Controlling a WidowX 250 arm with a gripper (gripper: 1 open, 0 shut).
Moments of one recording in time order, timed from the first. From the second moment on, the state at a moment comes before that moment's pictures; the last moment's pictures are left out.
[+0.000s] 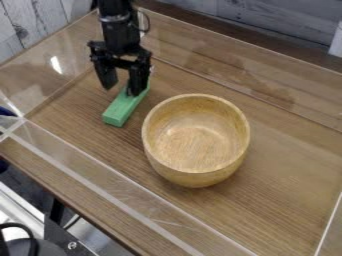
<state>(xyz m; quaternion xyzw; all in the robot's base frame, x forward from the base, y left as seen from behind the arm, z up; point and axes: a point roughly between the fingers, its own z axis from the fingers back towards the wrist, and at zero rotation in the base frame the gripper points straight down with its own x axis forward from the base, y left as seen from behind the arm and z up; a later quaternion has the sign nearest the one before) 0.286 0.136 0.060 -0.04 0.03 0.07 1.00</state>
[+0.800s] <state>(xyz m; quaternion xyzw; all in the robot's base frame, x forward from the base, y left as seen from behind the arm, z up) 0.283 0.128 0.107 -0.03 0.00 0.06 1.00</state>
